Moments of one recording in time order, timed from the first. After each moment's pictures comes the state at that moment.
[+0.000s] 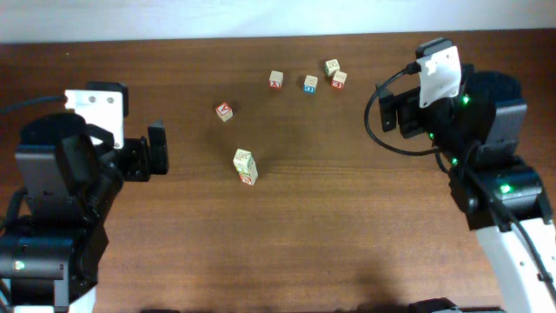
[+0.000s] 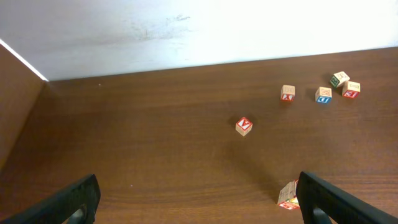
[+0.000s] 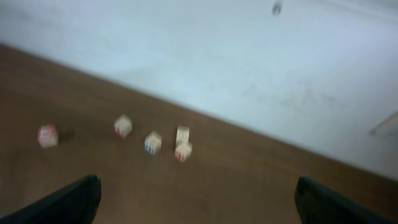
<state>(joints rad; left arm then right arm) -0.05 1.06 1.50 -0.98 -0.07 0.06 0.13 1.16 1.27 -0.47 -0.07 -0.22</state>
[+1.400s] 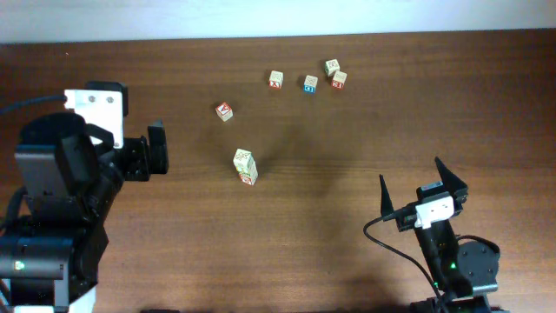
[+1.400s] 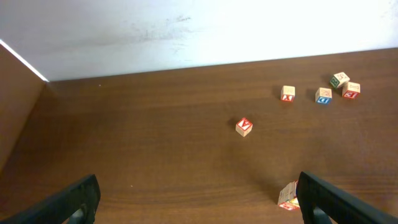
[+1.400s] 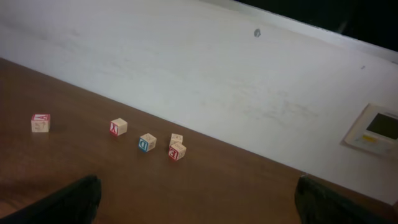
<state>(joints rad) -0.05 1.06 1.51 -0.98 -0.07 0.06 0.08 0.30 0.24 0.08 -0.13 -0.29</state>
